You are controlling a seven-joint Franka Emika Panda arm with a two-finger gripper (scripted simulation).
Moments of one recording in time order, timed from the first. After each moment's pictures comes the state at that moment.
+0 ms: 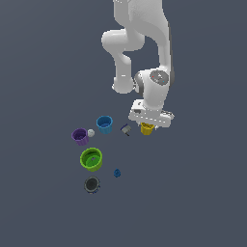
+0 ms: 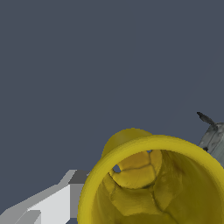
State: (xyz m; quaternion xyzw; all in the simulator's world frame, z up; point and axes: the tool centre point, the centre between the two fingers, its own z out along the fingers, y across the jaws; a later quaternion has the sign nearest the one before) arm -0.098 0.126 0.081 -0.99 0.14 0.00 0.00
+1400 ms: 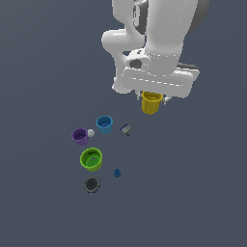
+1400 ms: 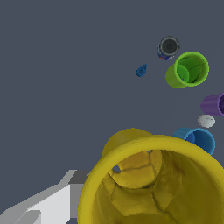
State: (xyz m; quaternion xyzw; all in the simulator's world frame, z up) arm -0.030 0.096 0.321 -0.99 0.14 0.00 0.00
